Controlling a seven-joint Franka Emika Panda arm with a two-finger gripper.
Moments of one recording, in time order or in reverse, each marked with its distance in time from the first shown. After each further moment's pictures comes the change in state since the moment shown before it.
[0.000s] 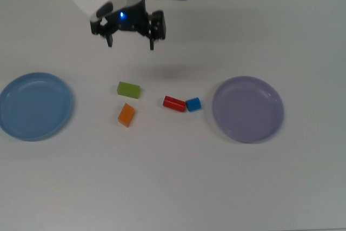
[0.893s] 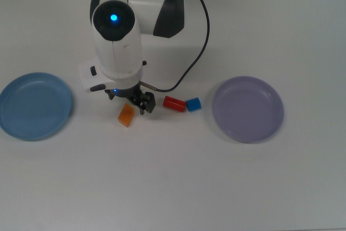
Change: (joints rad) arm -0.022 0.290 -0.004 -0.004 -0.001 0.290 0.356
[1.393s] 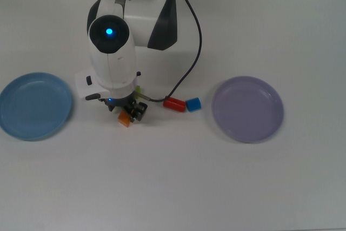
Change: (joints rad) arm -0.019 0.050 -0.003 0.000 -0.003 0.077 0.001
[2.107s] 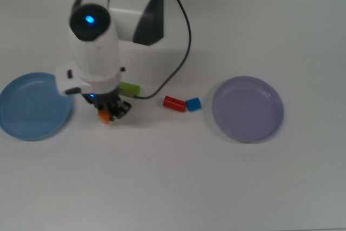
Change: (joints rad) arm -0.050 -0.032 -0.006 0.033 -0.004 0.005 -0.040
